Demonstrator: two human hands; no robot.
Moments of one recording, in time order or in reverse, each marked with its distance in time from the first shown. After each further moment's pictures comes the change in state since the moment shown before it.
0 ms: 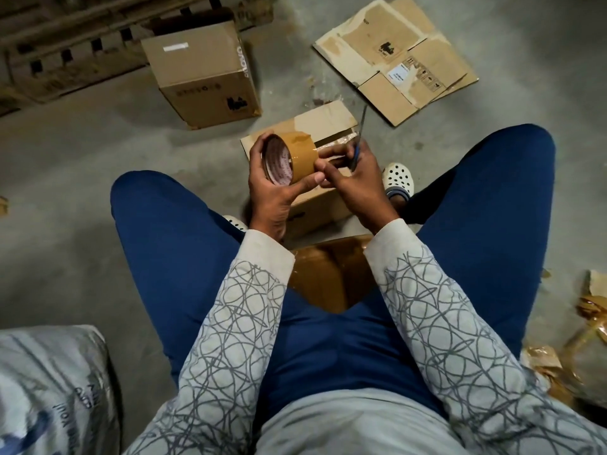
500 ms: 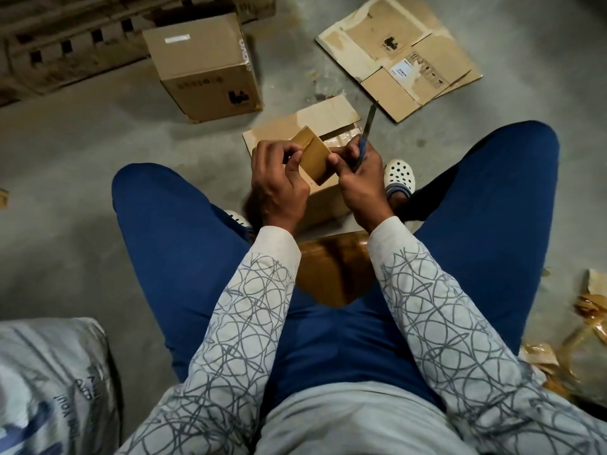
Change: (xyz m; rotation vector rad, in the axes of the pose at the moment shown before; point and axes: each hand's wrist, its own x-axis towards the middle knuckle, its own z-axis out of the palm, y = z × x) left_hand -0.002 -0.002 0.017 0.698 0.362 0.634; right_hand 0.001 0.009 0.010 -0.049 0.142 0.039
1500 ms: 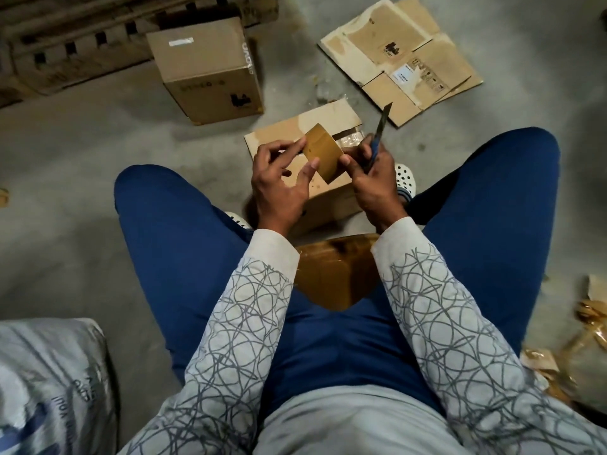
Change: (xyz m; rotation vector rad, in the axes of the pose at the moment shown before) left_hand 0.002 -0.014 -0.007 -0.173 -0.236 -0.152; right_hand 0.006 0.000 -0.017 0.058 -0.031 -0.033
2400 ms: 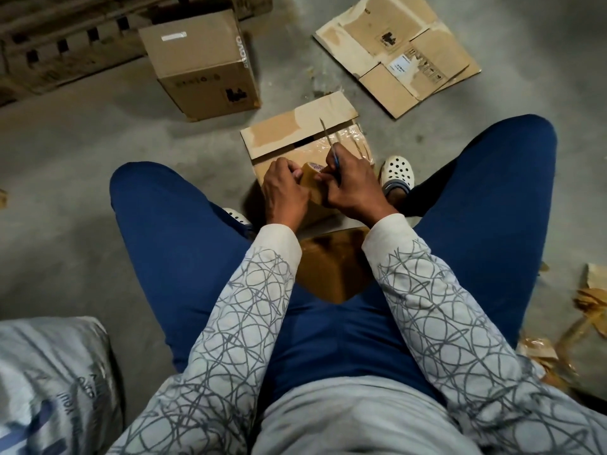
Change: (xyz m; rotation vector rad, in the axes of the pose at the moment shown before) left_hand -0.008 0.005 0.020 0.325 -0.204 -0.383; right_hand -0.009 0.008 0.007 -0.656 -0.277 -0.206
